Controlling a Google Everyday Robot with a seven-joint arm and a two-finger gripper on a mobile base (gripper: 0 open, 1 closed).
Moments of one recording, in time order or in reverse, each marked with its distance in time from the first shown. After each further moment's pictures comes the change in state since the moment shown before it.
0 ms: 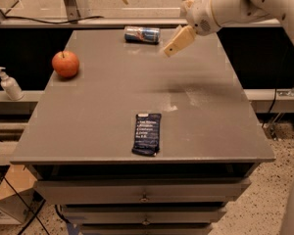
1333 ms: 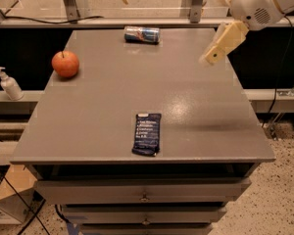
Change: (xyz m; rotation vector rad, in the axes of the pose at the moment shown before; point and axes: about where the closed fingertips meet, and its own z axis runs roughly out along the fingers) arm -0.003 0.068 -0.136 -0.031 0.164 -0.050
